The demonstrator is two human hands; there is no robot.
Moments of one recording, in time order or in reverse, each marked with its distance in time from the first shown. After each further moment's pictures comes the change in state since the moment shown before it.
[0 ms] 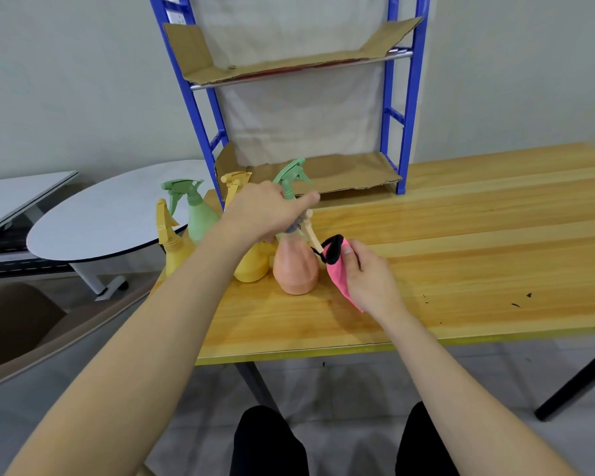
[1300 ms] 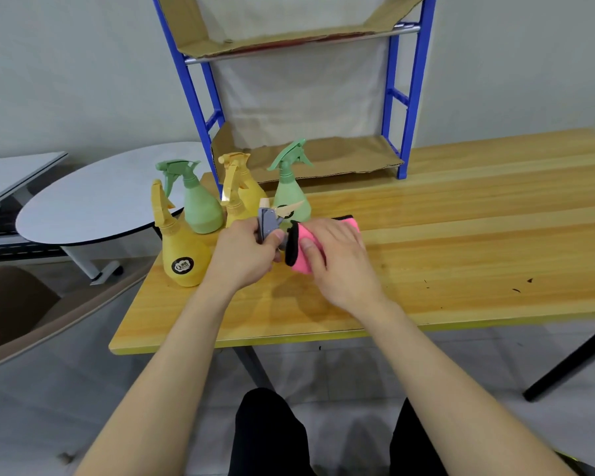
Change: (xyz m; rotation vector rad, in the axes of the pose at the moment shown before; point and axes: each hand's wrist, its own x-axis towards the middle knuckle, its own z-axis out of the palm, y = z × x) left_hand -0.041 -0.067 0.070 -0.492 0.105 -0.026; right_hand -0.008 -0.023 0.028 -0.307 0.018 -0.443
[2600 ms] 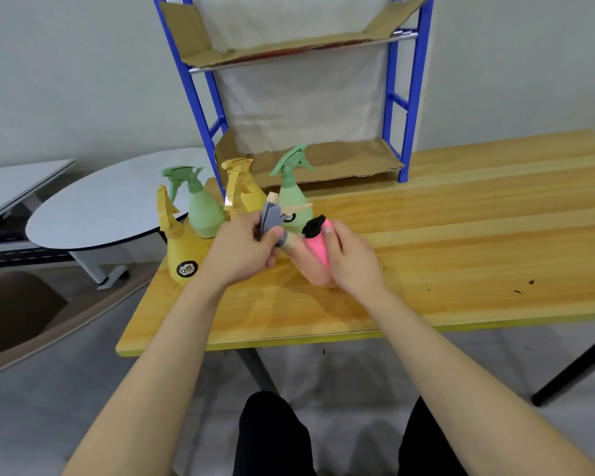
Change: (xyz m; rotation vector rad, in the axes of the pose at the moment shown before) left_hand 0.004 0.004 -0.016 0.008 -0.068 0.125; right_hand 0.013 0.016 0.001 0.248 -0.006 0.296
